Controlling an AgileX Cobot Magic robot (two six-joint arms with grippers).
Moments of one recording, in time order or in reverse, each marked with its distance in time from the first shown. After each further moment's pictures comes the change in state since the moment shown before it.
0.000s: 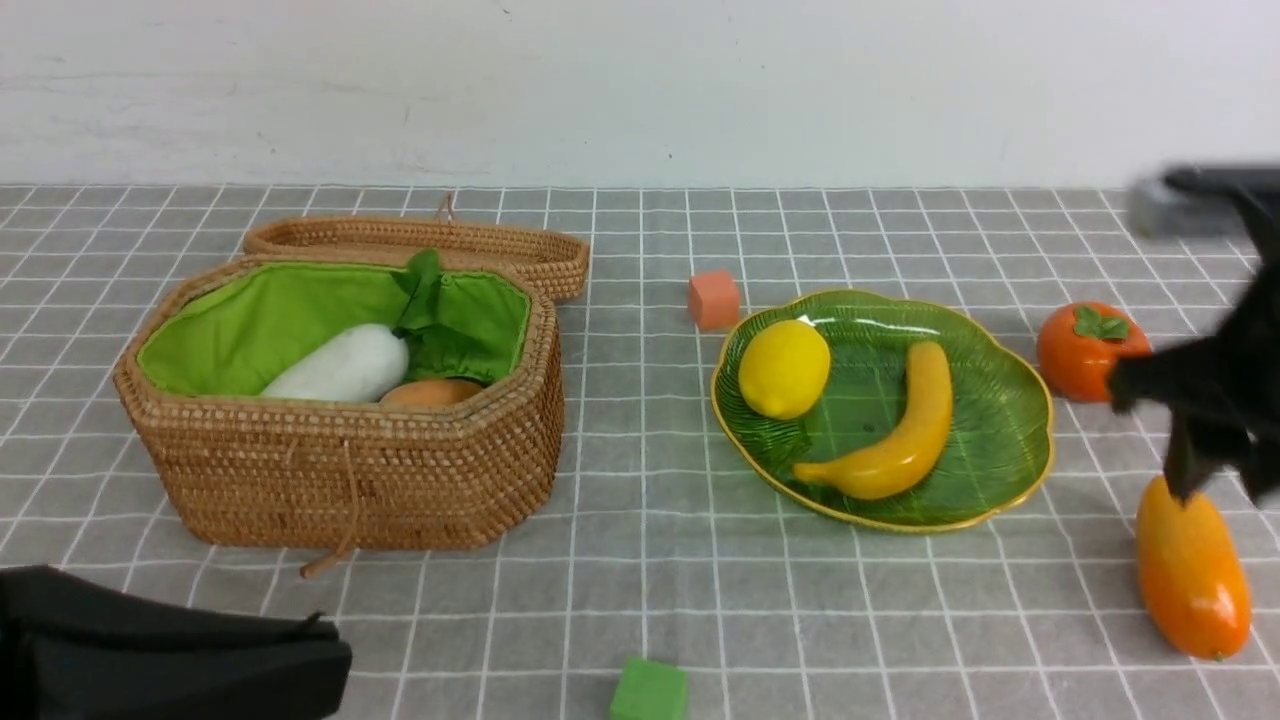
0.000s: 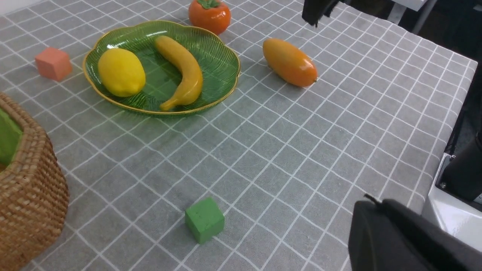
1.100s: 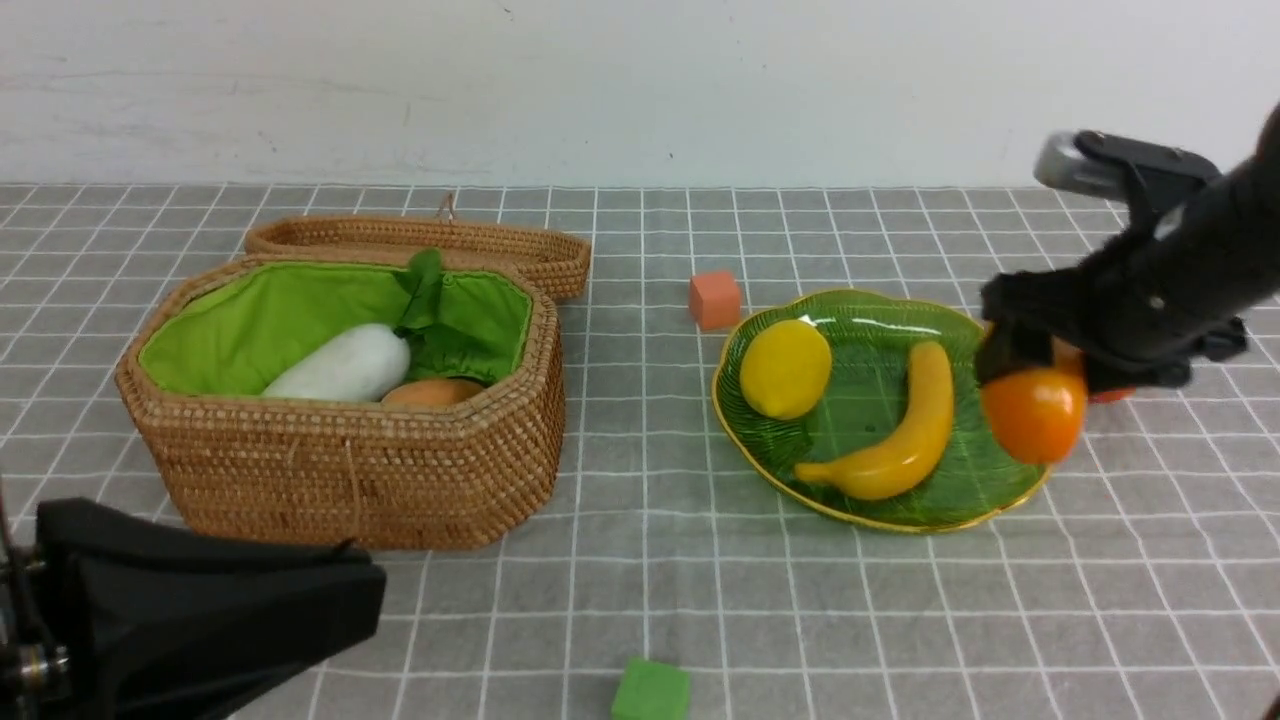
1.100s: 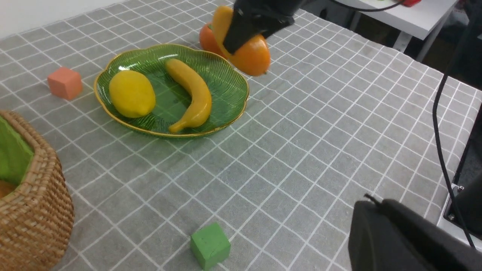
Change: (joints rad) right arm -0.007 0.284 -0.171 0.278 -0.394 -0.236; left arm 0.000 0.047 0.000 -0.028 -0.089 0.006
